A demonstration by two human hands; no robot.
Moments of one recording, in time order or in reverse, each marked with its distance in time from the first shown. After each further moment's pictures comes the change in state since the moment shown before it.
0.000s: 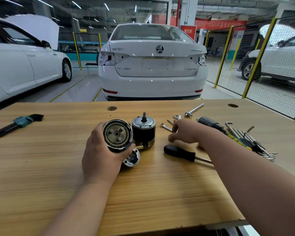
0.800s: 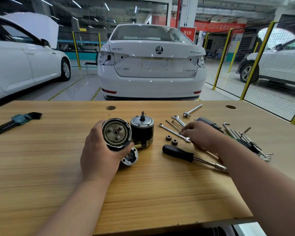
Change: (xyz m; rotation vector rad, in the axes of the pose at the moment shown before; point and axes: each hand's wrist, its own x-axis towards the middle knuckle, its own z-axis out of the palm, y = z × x) left_hand -0.001 0.000 -0.001 0.014 -0.015 -0.015; right_hand -0.036 0.030 0.002 0.462 0.136 0.094
